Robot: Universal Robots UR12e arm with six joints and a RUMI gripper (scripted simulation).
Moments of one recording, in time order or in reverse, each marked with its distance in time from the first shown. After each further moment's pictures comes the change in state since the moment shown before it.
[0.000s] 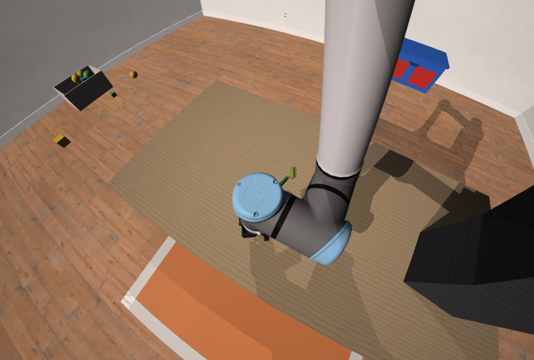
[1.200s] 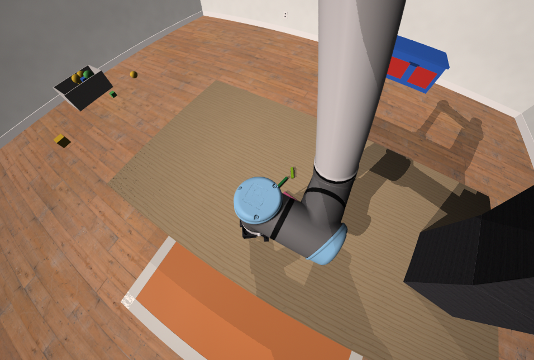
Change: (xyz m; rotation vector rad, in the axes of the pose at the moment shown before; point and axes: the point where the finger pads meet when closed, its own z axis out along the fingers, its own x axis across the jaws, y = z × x) arm 0.000 0.000 0.019 0.000 0.000 0.000
